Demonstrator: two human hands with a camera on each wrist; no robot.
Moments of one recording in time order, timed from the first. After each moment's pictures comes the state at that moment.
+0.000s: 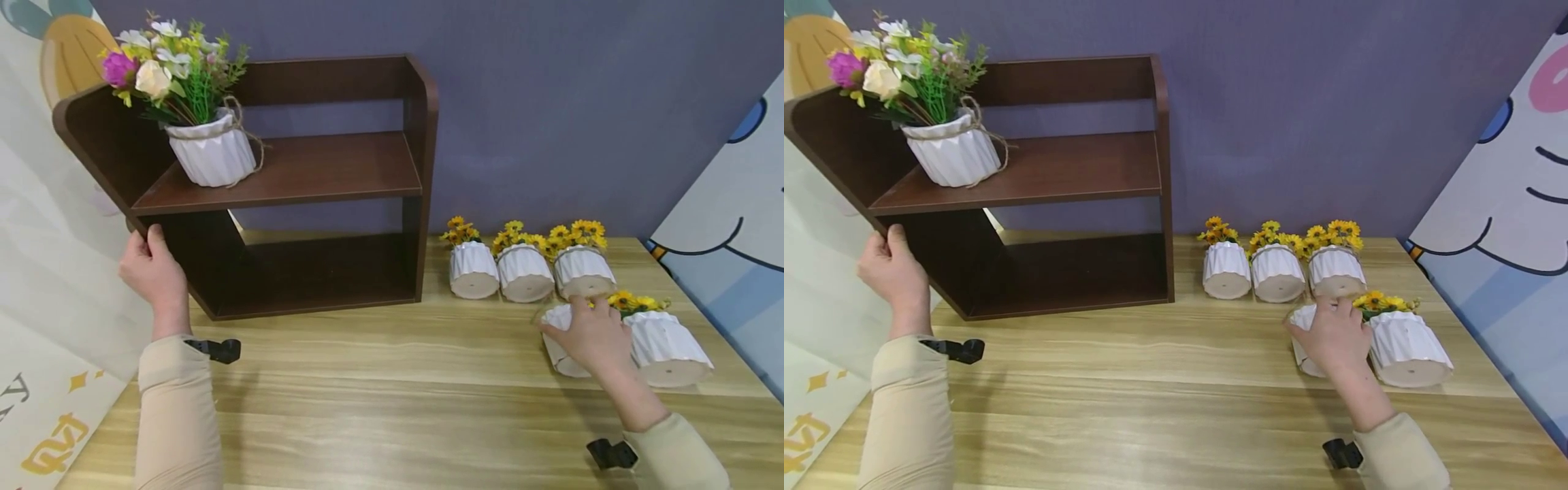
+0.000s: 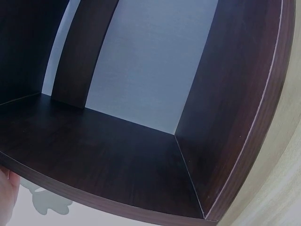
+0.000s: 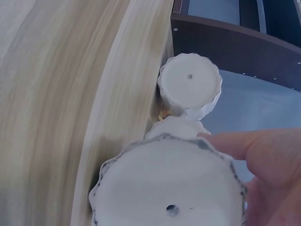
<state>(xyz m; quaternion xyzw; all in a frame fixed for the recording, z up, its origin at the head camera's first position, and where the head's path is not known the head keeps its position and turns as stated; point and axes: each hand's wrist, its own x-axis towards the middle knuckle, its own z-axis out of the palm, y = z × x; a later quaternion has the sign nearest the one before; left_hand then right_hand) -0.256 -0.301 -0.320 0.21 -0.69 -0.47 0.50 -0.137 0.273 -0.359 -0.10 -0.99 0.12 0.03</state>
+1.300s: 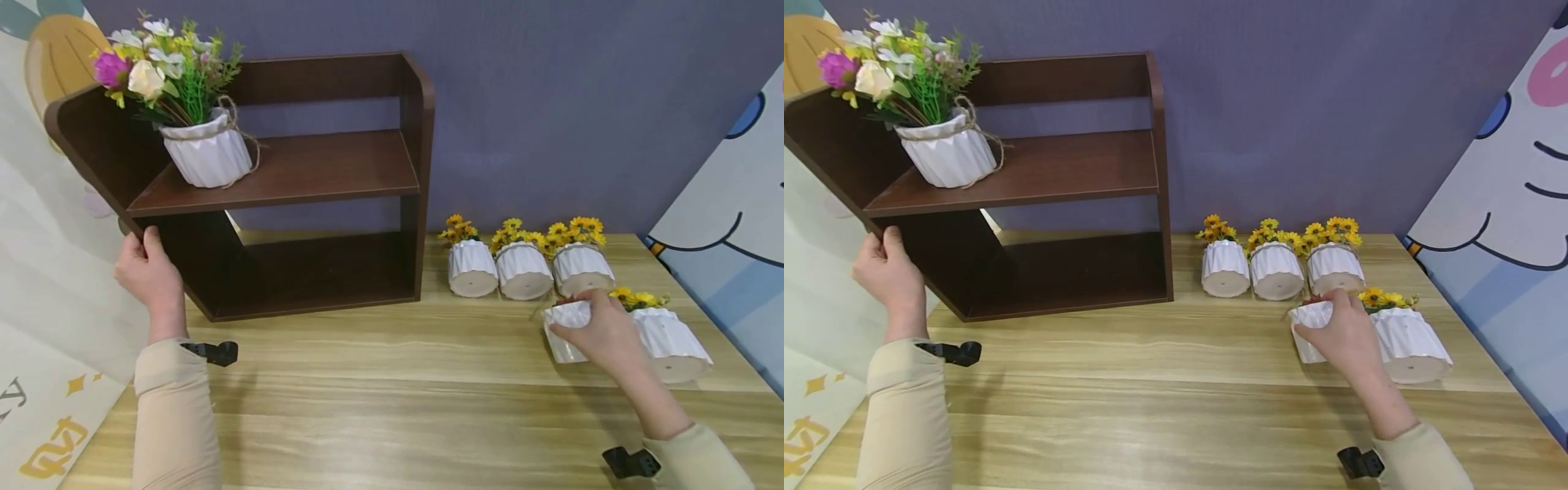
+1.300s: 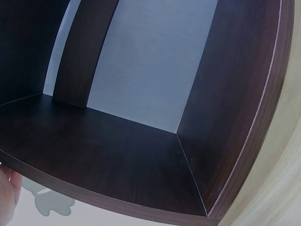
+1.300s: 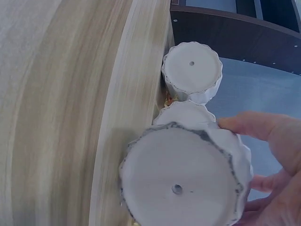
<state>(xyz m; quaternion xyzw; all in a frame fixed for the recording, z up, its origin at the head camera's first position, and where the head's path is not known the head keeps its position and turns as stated) -0.256 -0.302 -0.320 0.21 -0.70 -0.47 0.49 -0.132 0.290 -0.355 -0.09 -0.97 0.21 0.07</state>
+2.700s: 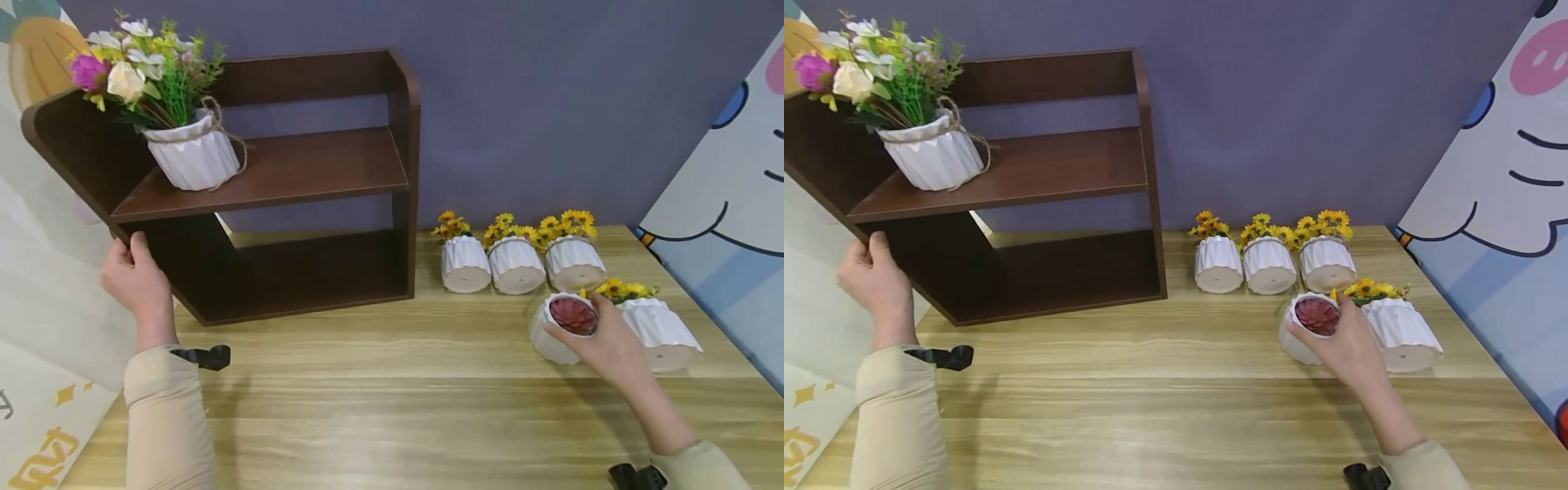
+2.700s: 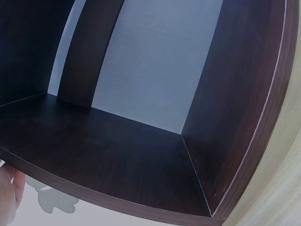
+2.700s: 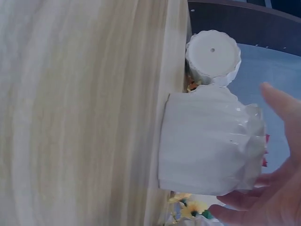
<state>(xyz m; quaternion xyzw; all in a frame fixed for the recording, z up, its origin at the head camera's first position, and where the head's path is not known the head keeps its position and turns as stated) -0.259 -0.307 -0.322 0.21 -0.70 -0.48 0.48 -0.116 0.304 -0.379 -0.09 -0.96 0.25 0.09</state>
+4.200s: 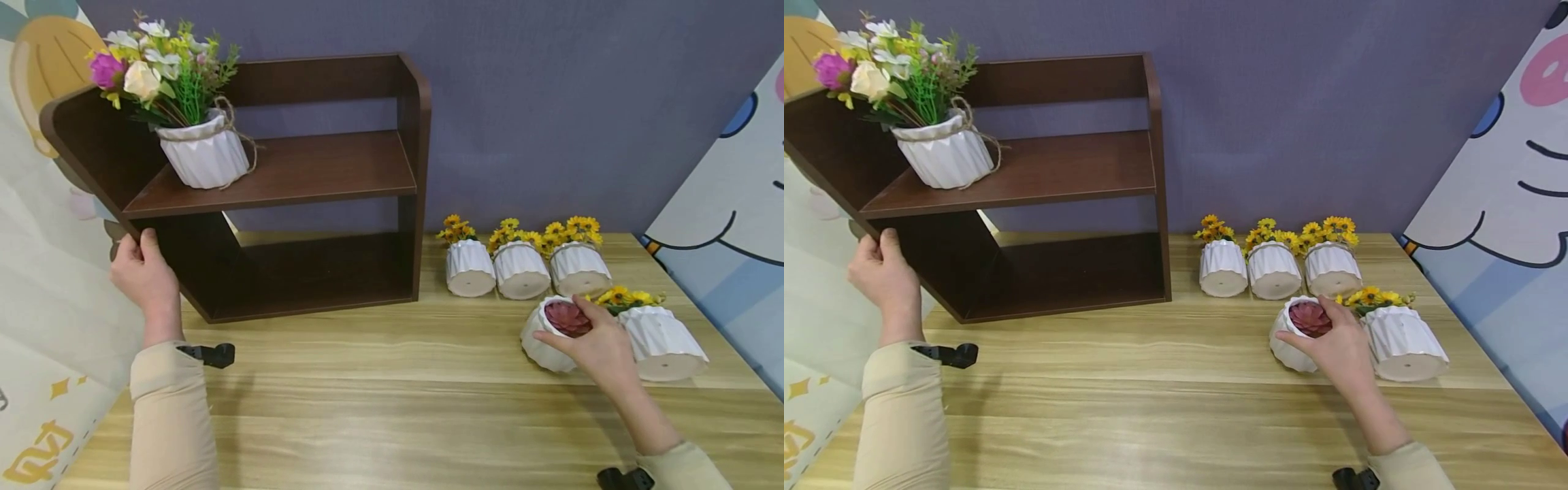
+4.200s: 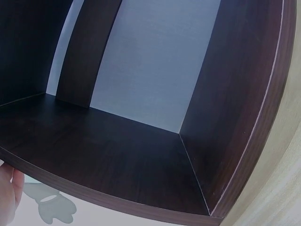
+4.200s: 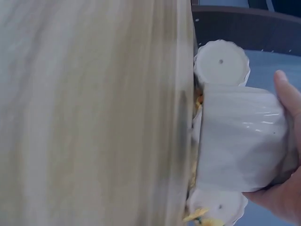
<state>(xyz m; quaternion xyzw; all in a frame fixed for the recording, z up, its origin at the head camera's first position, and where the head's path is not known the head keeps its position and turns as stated) -0.255 -0.304 -0.320 0.21 -0.71 -0.46 0.49 -0.123 0.289 -0.386 -0.08 -0.95 0.27 0.17</state>
